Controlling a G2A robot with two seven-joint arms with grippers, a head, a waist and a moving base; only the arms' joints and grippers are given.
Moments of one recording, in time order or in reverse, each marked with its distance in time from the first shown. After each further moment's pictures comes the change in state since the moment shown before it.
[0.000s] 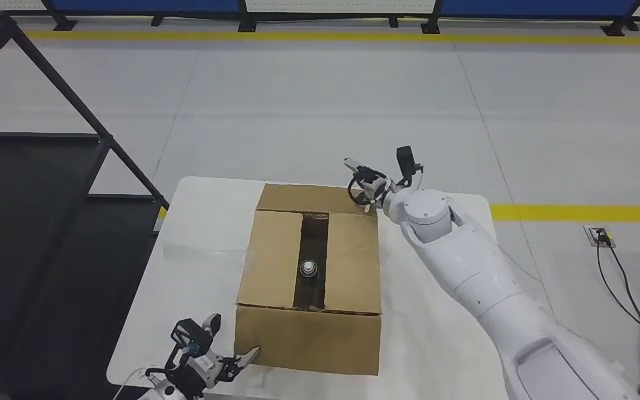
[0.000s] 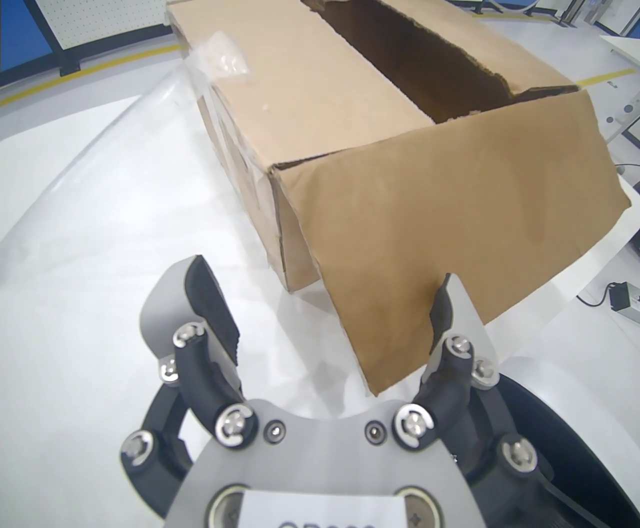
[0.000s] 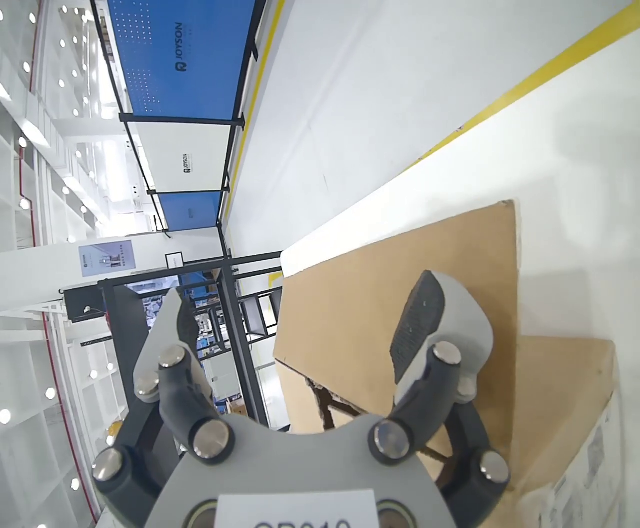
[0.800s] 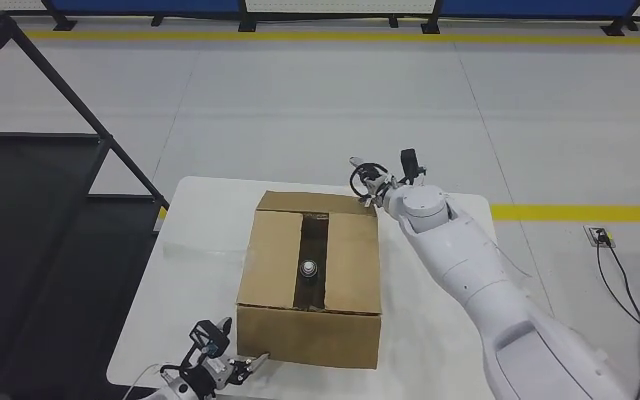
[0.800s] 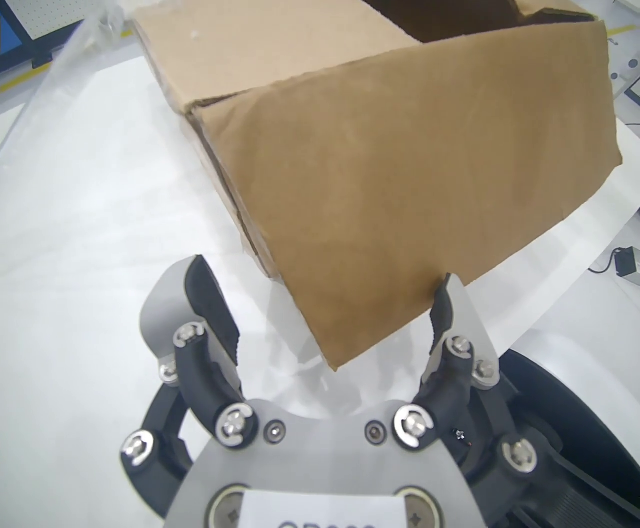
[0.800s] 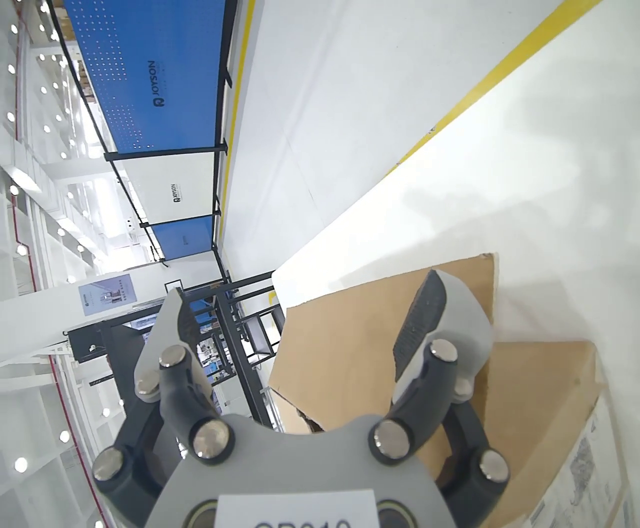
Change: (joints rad) left arm -0.046 0.008 0.058 0.049 0.087 -0.022 -0.006; right arm 0.079 -0.102 0.033 0.255 0.025 -0.064 0.014
